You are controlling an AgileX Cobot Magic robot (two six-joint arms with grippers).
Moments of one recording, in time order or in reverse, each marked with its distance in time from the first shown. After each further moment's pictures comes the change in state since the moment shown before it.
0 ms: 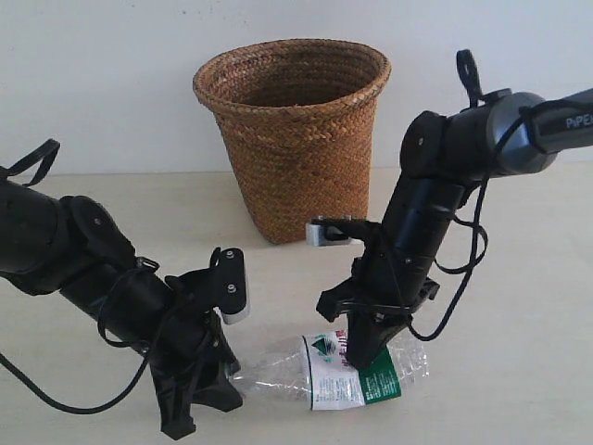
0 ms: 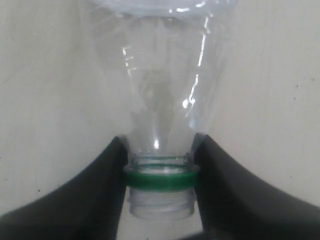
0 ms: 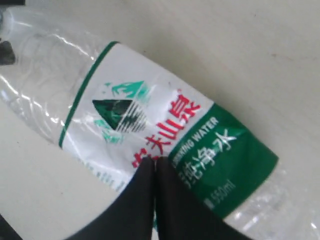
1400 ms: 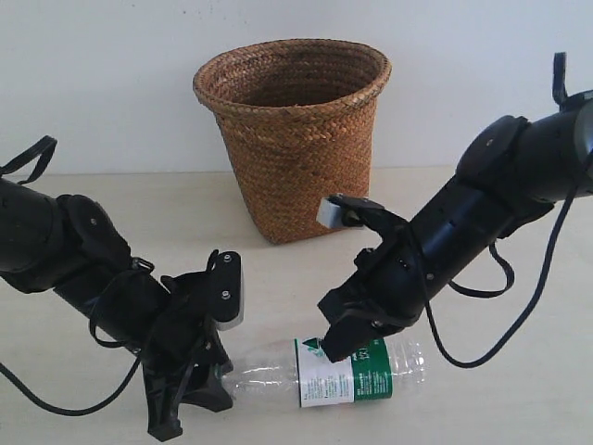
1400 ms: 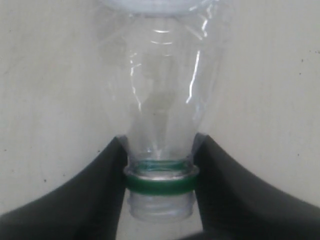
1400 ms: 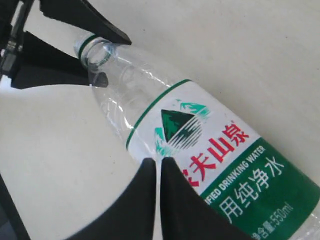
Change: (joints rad) left arm 0.005 -0.007 0.002 0.049 -0.002 0.029; right arm -0.024 -0.198 0.298 0.403 -0.224 -0.374
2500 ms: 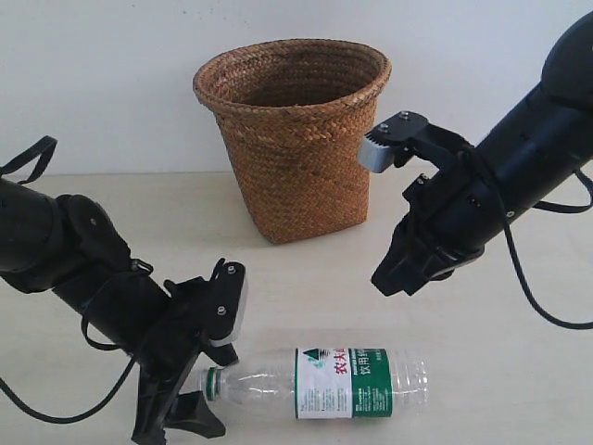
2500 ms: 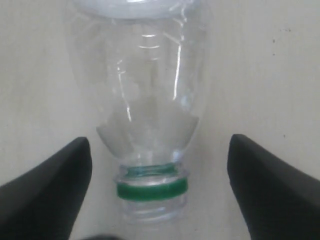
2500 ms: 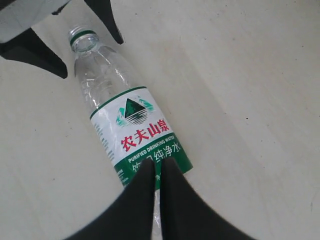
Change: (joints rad) left arm 0.000 -0.001 0.002 0.003 0.036 0.152; right arm -0.045 -0.277 0.000 -0.246 -0.001 -0.114
